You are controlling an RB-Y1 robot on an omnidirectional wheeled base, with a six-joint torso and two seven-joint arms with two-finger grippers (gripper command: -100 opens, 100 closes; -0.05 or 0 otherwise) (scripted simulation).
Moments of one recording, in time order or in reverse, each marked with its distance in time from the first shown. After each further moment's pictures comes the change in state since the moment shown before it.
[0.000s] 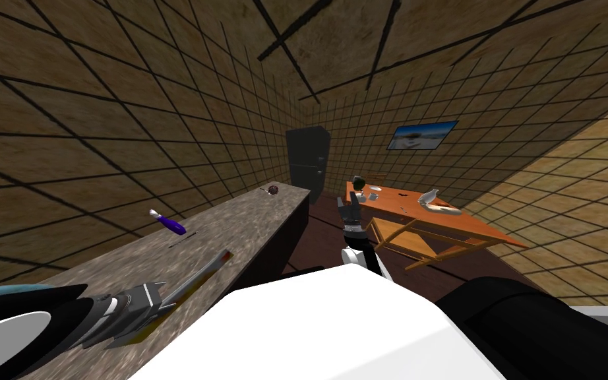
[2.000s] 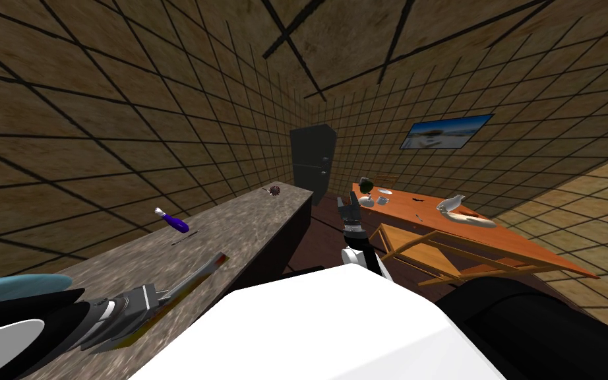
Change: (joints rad) left arm 0.249 0.293 -0.111 0.135 0.191 -0.429 -0.022; right arm 0.000 0.000 0.000 0.000 0.000 0.000 0.000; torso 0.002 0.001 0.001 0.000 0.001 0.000
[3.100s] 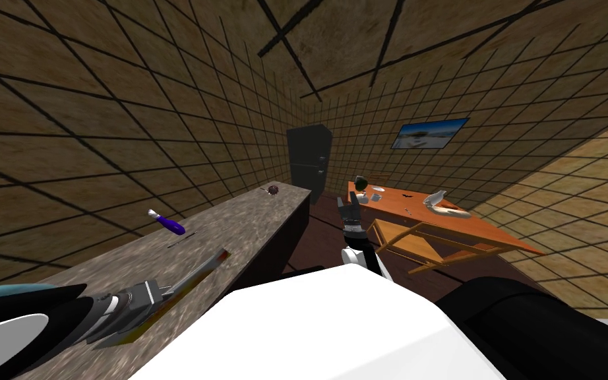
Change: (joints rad) left arm -0.160 -0.188 0.071 -0.088 -0.122 0.249 0.015; right arm 0.000 0.000 0.000 0.000 0.000 0.000 0.000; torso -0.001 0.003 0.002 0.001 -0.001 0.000
